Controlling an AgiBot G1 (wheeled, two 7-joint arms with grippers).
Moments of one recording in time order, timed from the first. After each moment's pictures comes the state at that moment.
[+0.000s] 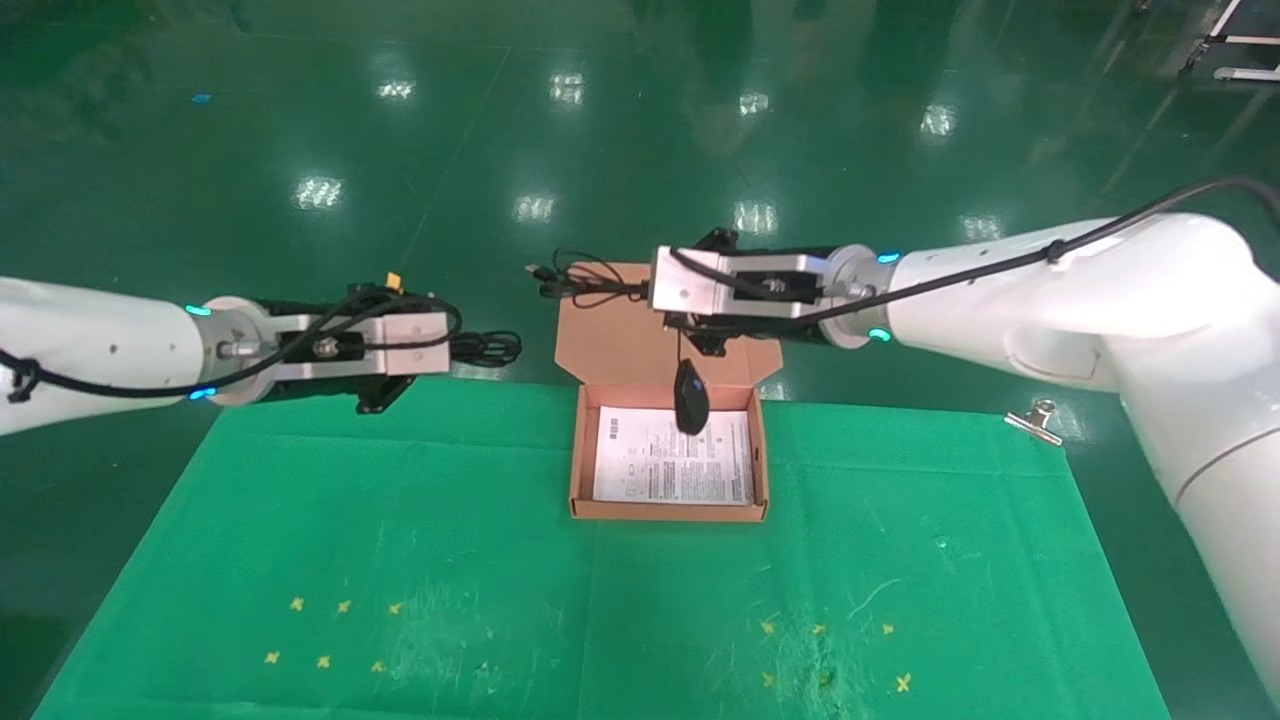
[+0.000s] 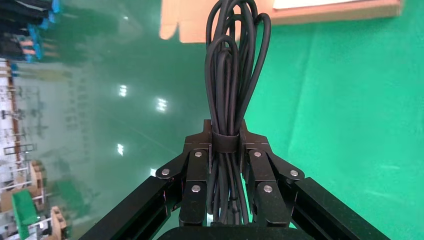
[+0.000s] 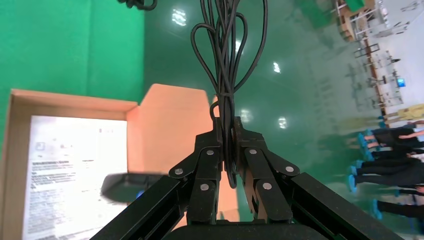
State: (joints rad) left arm -1.53 1.00 0.70 -1.15 2.17 1.02 -0.25; right arm 1.71 -1.31 -0.62 0.46 -1.63 -0.88 -0.47
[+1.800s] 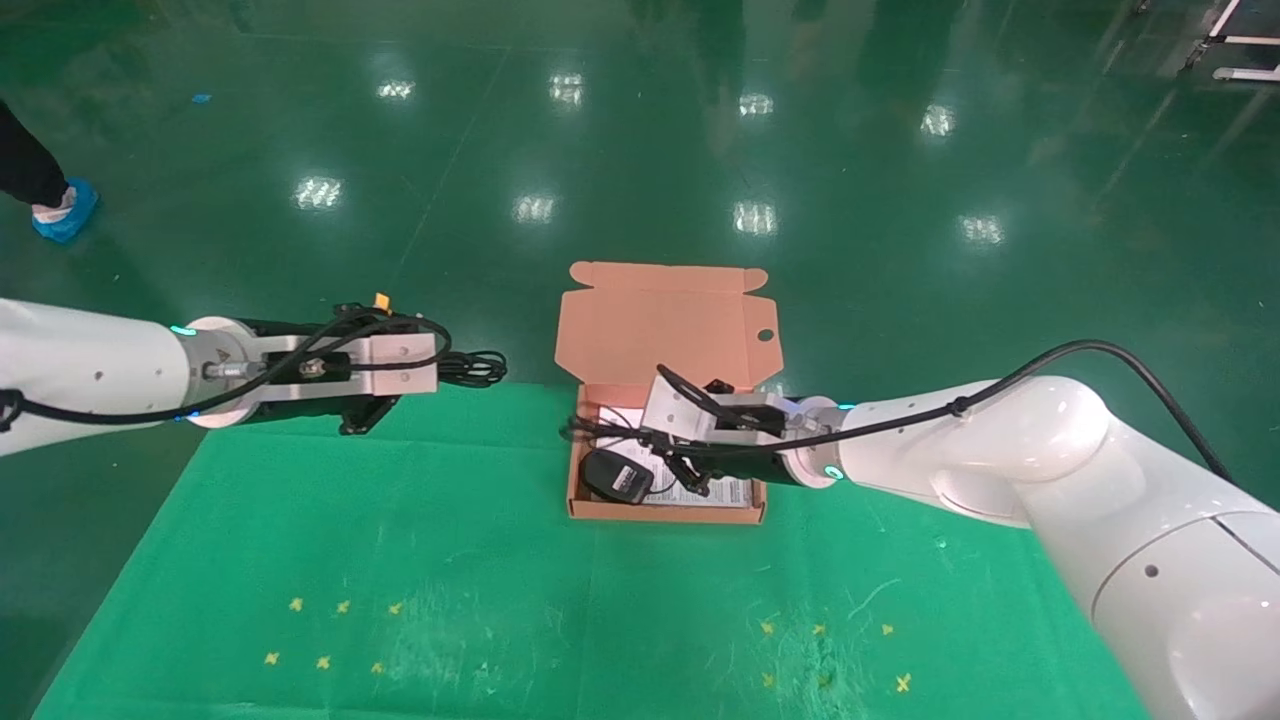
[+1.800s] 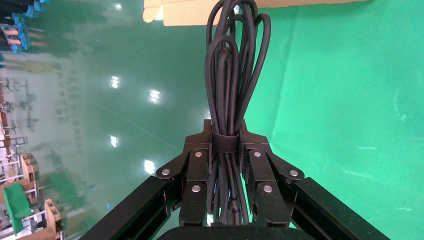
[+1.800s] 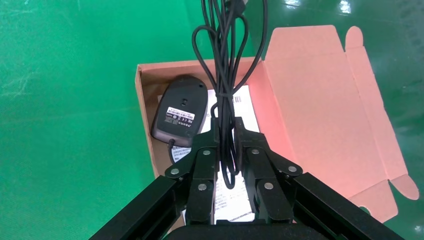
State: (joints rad) left arm -1.50 0.97 0.72 -1.24 2.24 1.07 -0.34; right arm 1.58 -1.37 -0.99 0.32 -1.34 -0.74 -0.29
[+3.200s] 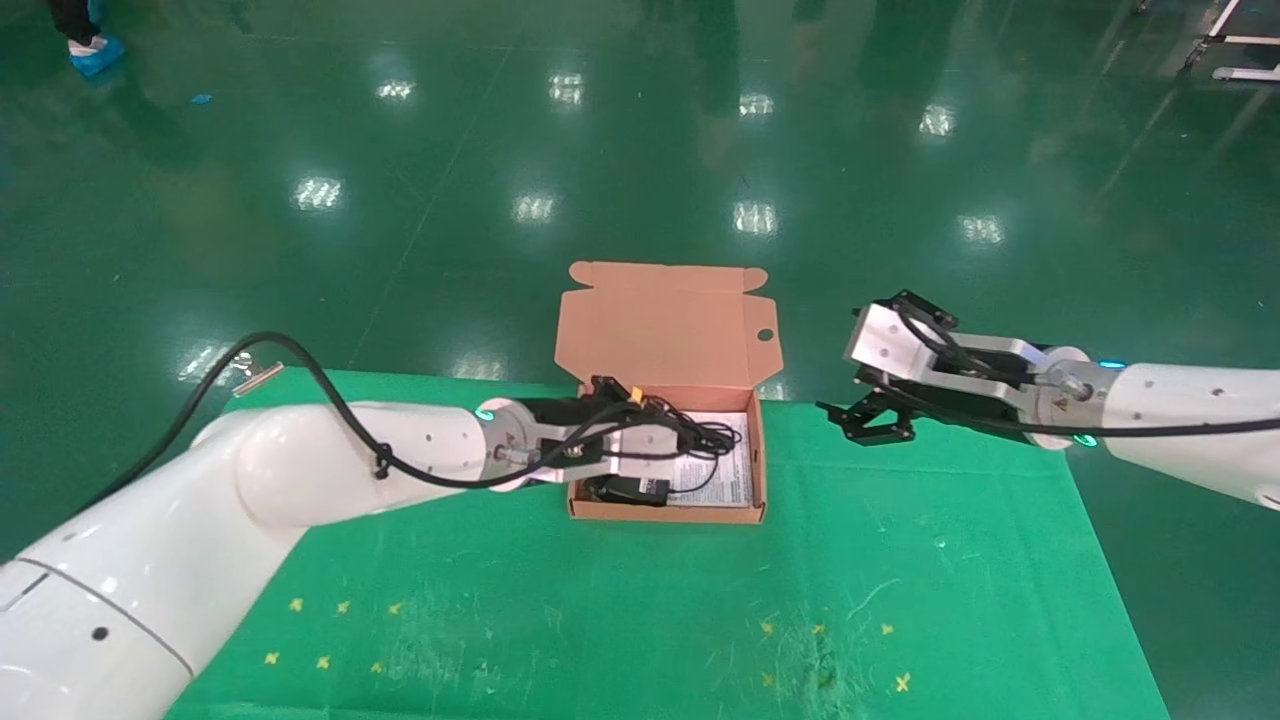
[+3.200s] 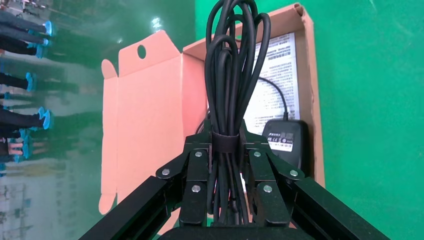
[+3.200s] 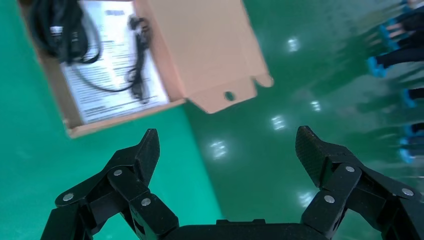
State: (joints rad) left arm -1.47 1.37 0.93 -0.71 1.85 0.64 0.16; right arm 1.53 -0.85 -1.01 0.93 -1.46 -0.61 0.05
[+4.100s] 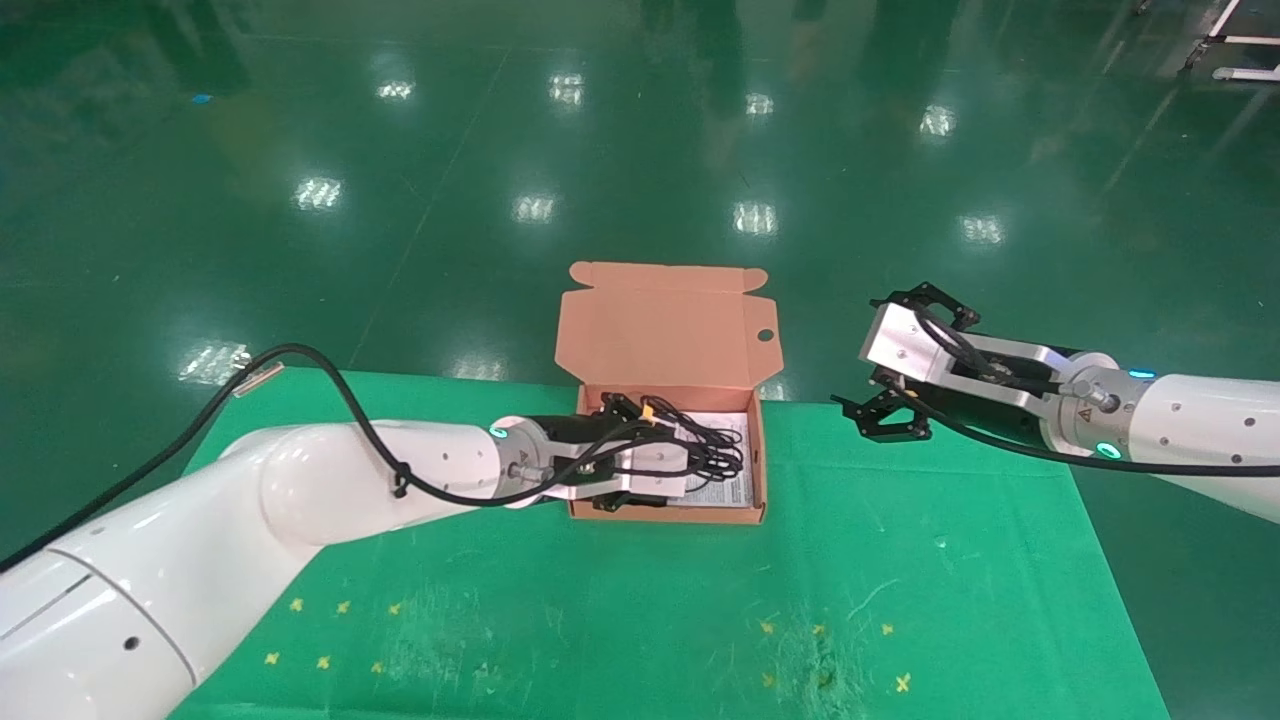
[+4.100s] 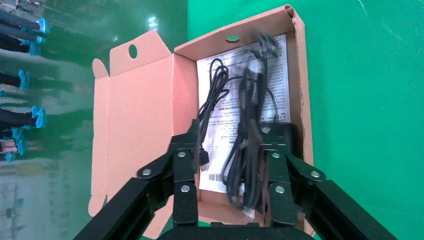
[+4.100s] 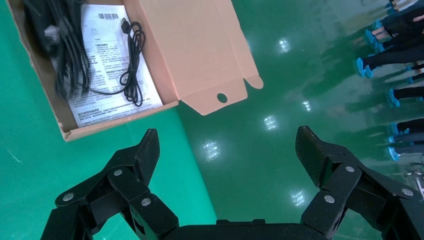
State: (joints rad) left arm -1.49 1.37 1.08 -0.68 1.72 0.57 0.16; right arm 1.51 -0.79 -1.03 1.05 -1.53 -0.55 0.15
